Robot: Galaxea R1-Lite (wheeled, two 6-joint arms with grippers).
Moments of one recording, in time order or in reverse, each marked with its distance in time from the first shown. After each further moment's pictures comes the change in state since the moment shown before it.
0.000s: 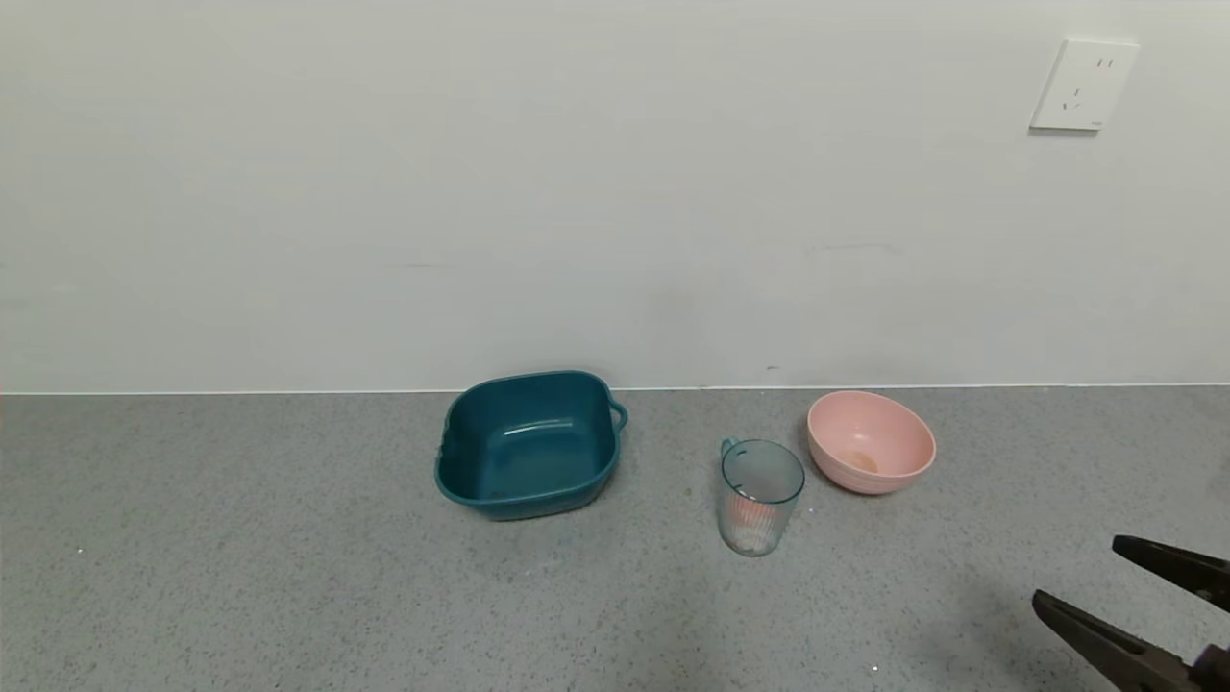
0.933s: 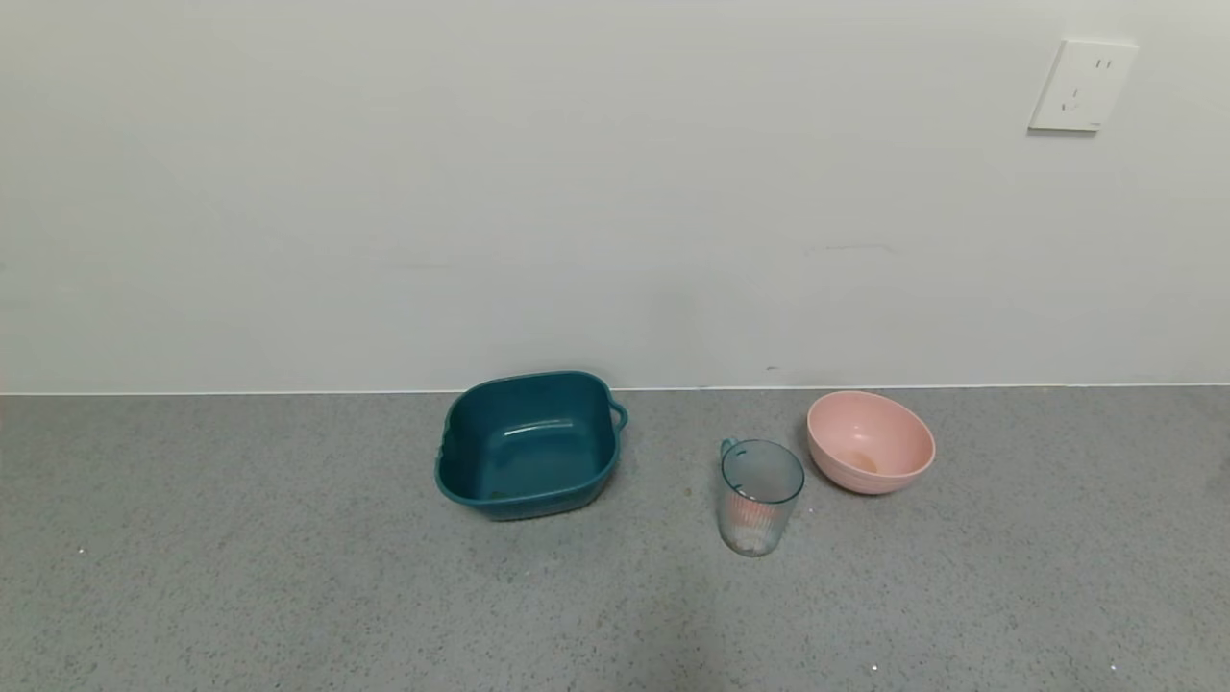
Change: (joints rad) left arm 0.000 0.000 0.000 0.000 0.000 0.000; right arm -0.182 -0.796 0.002 0.567 -0.012 0.021
